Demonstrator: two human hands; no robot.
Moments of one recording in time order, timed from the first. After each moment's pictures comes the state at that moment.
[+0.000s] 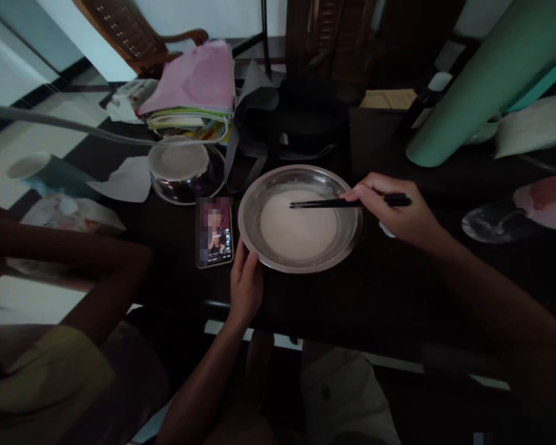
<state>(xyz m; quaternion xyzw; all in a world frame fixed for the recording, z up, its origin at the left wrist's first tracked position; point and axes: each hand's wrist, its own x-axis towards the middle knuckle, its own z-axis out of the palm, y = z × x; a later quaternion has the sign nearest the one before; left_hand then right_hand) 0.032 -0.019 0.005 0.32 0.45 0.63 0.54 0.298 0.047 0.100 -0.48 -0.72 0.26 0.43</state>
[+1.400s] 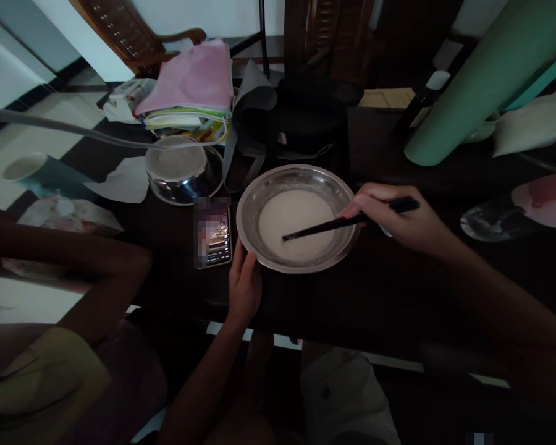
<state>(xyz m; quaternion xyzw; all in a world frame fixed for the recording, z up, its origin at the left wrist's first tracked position) 0.030 -0.020 0.000 0.32 0.45 0.63 0.55 0.294 0.031 0.117 -0.46 -0.72 0.35 0.38</state>
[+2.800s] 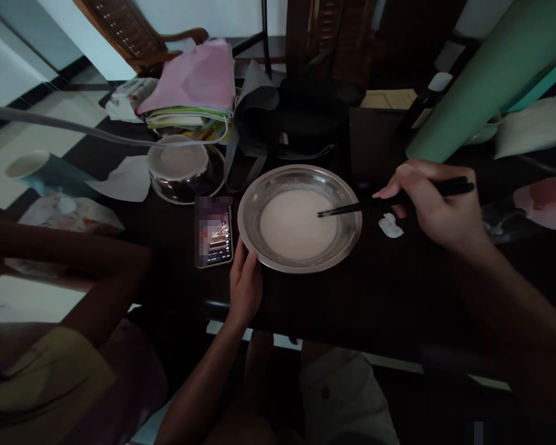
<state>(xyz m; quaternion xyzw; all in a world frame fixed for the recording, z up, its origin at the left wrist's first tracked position) 0.032 -0.020 0.005 0.31 0.46 0.63 0.55 0.312 0.027 0.125 -0.53 -0.66 0.26 0.47</state>
